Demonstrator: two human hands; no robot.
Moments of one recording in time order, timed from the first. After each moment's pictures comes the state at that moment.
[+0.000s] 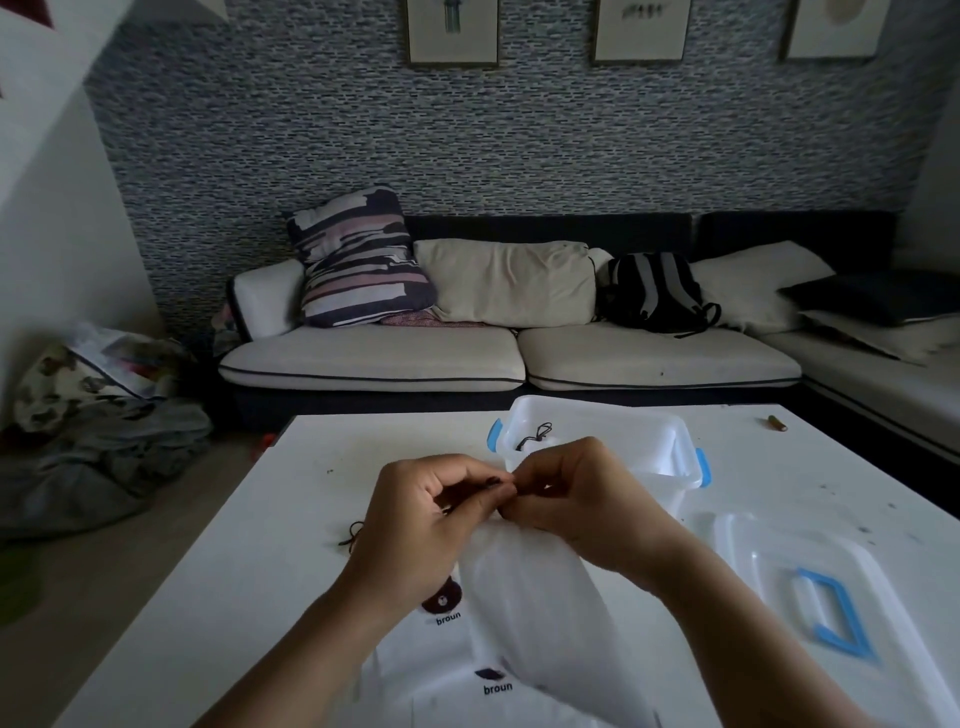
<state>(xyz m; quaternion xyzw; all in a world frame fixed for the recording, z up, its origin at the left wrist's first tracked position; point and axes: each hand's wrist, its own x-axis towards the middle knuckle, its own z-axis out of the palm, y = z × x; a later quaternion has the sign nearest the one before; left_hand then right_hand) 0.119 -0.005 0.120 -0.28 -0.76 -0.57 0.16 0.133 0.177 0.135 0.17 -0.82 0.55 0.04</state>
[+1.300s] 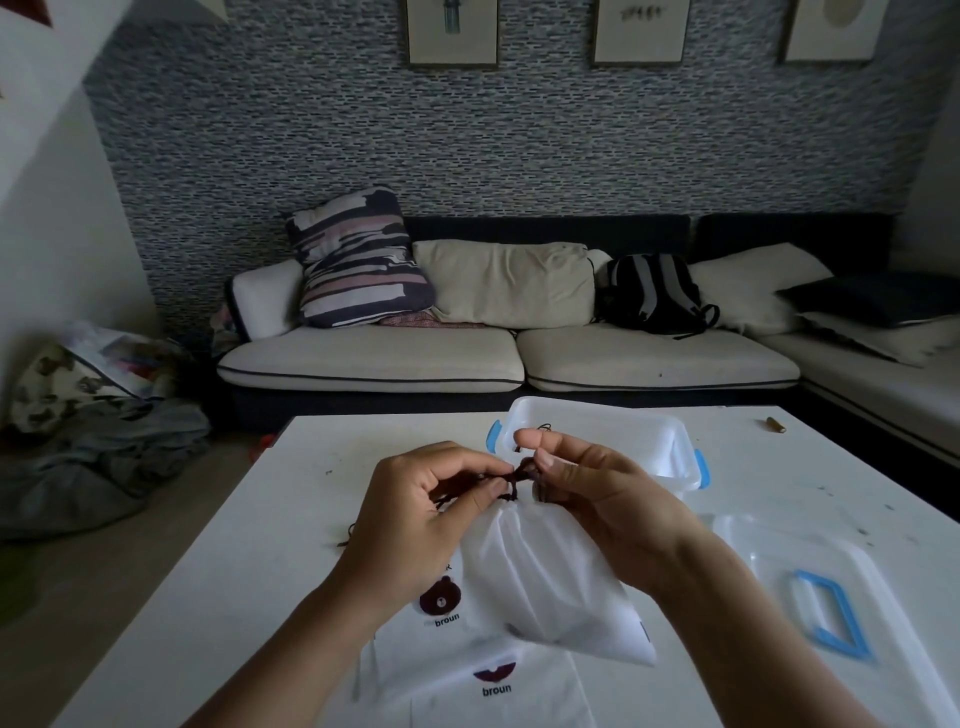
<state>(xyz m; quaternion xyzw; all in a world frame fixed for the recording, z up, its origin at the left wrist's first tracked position) 0.117 -0.010 0.124 -0.32 -0.76 -0.53 0.22 0.128 0.185 0.133 0.08 -0.56 0.82 -0.09</state>
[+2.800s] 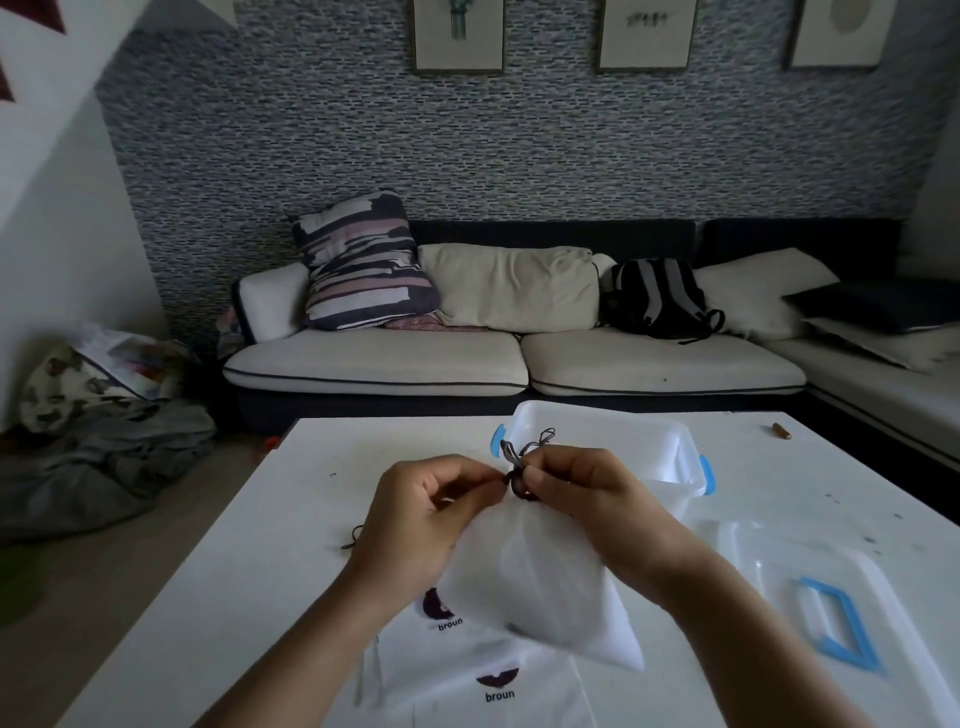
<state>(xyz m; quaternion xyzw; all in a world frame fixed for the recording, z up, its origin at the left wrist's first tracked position) 0.111 -0.007 0.118 -0.24 -0.76 -0.60 0.11 0.137 0.176 0.137 0.16 -0.73 0.66 0.01</state>
